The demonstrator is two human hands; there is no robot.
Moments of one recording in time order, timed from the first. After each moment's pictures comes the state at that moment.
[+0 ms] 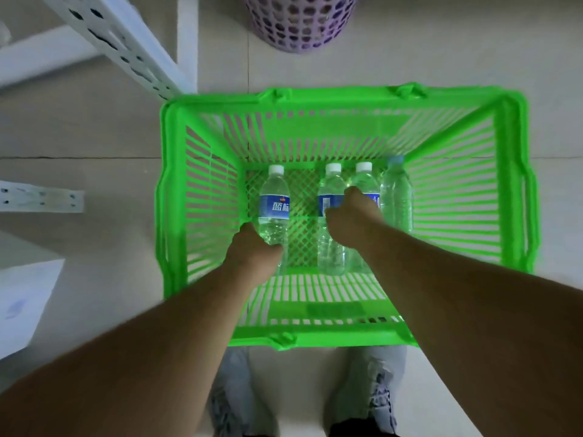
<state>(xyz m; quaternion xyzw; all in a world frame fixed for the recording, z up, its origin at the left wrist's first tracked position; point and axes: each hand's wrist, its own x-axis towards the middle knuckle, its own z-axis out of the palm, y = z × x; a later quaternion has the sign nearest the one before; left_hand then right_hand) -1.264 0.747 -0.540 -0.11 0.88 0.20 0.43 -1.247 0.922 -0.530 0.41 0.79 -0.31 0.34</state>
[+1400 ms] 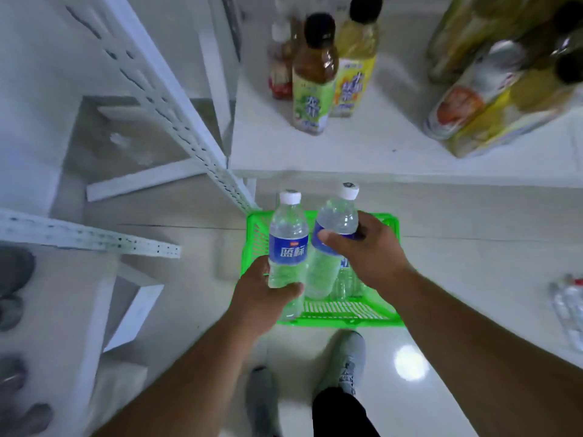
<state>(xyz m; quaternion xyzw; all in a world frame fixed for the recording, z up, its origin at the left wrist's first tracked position) -1.251 0.737 -0.154 -0.09 0.81 0.45 0.36 -1.236 0.938 -0.139 0.31 0.75 -0.58 0.10</state>
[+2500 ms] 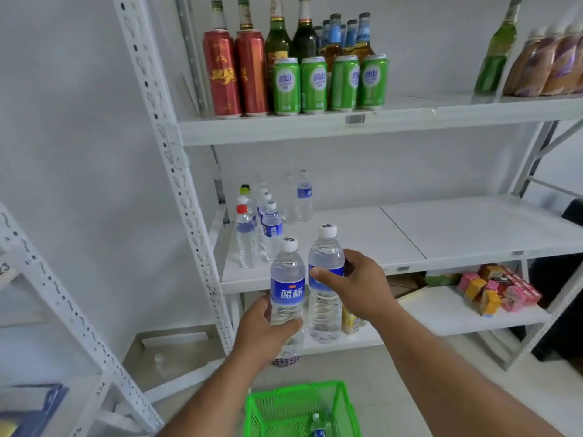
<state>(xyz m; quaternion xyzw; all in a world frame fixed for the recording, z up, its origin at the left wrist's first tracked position) -1.136 0.747 0.352 0.16 0.80 0.57 0.12 -1.065 0.930 0.419 0.19 0.82 -0.50 -0.21</state>
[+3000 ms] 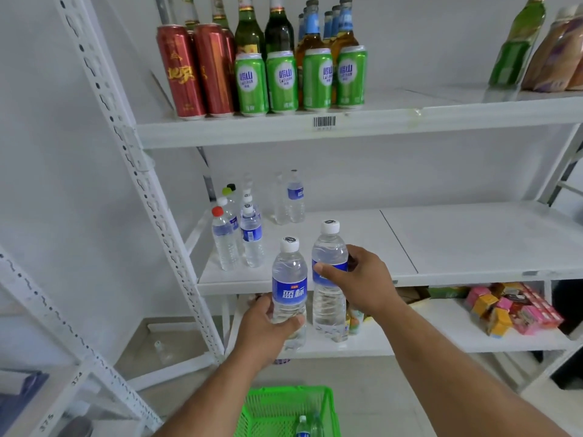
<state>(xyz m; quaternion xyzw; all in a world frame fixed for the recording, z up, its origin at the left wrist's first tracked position) -1.113 0.867 0.365 0.11 0.81 0.57 0.11 -1.070 1.065 0.425 0.15 0.83 -0.51 -0.18</state>
